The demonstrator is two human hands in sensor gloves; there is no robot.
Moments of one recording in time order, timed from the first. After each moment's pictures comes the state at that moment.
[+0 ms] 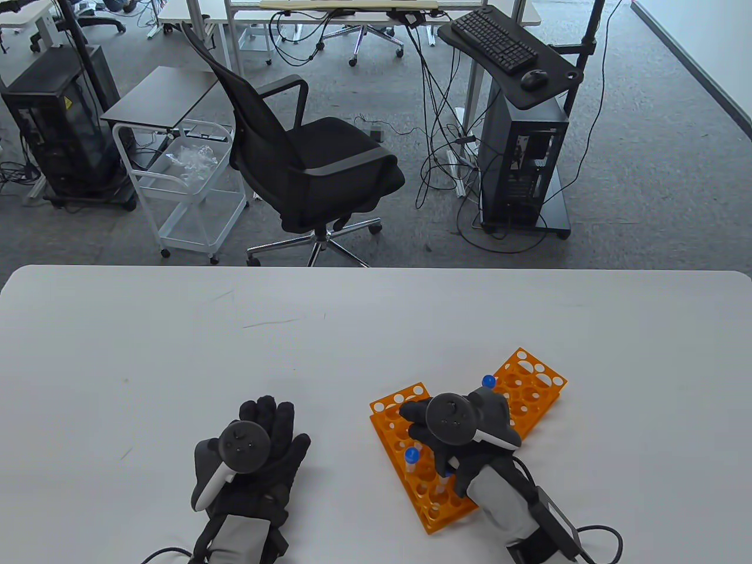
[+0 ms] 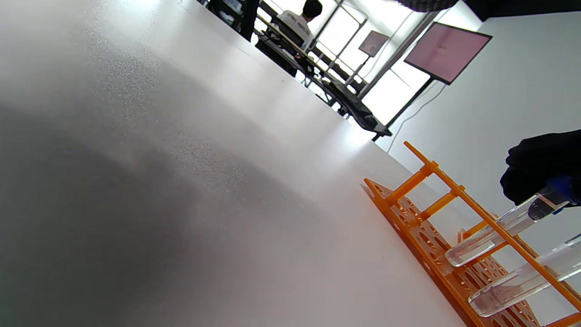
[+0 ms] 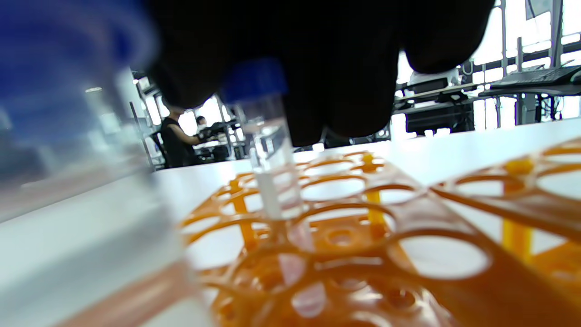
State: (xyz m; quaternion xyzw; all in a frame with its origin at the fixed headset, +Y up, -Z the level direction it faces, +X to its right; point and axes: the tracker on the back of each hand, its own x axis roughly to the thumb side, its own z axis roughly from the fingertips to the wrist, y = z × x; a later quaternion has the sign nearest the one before) left_hand -0.215 -0.754 -0.334 -0.13 -0.02 0.30 0.95; right_hand 0.104 -0.679 -0.377 0.28 -0.02 0.95 0.14
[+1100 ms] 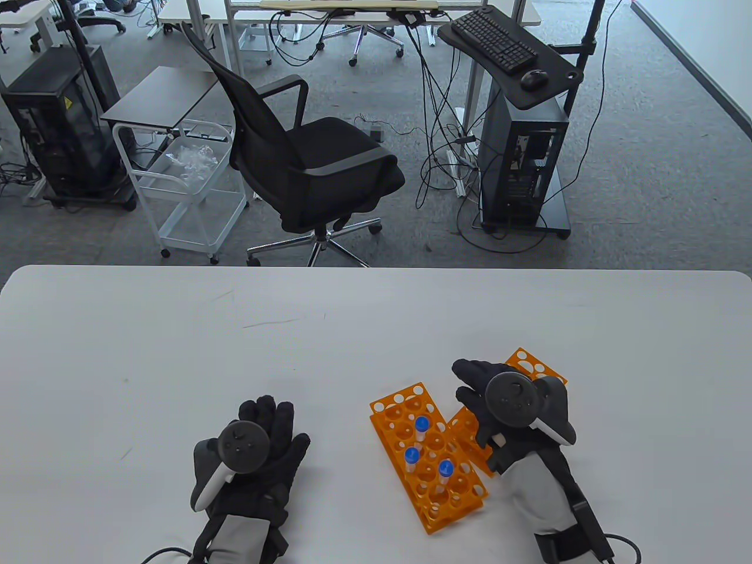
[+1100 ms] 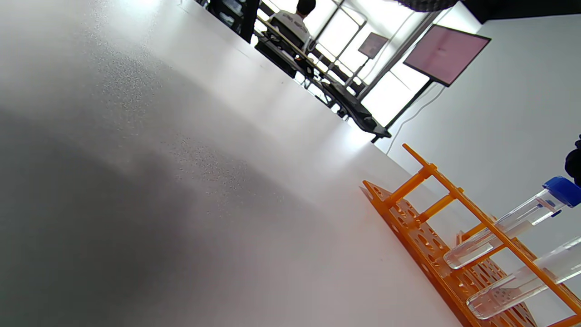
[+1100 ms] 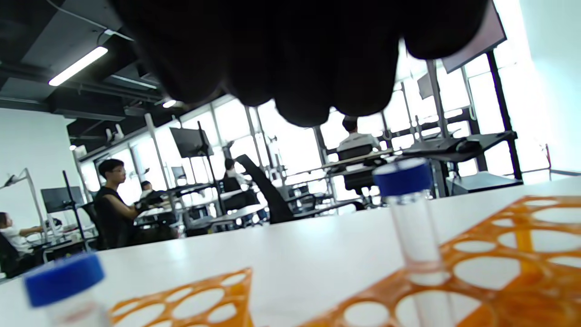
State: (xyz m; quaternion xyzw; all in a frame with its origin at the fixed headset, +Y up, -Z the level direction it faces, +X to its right) left_hand -0.215 -0.754 -0.334 -0.13 -0.02 0.30 0.95; right_hand 0.177 -0.647 -0.388 0.16 -0.13 0.97 0.16
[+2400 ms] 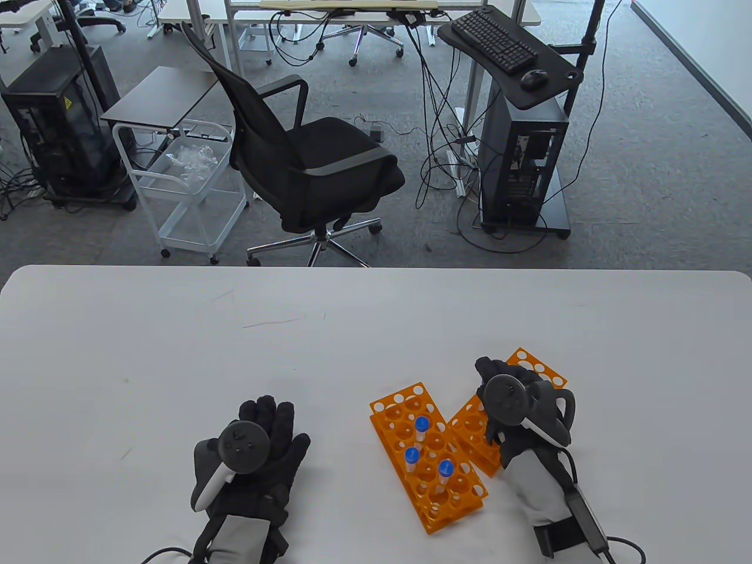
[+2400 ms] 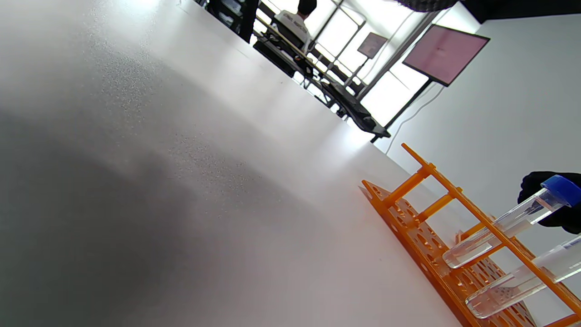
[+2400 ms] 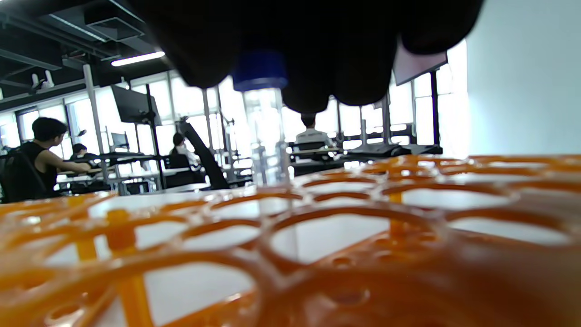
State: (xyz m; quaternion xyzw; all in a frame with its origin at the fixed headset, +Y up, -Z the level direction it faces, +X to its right) left_hand -0.216 -0.754 -0.334 -0.13 -0.02 0.30 0.95; right_hand 0.194 -0.699 -0.413 0.10 -0.12 0.99 0.08
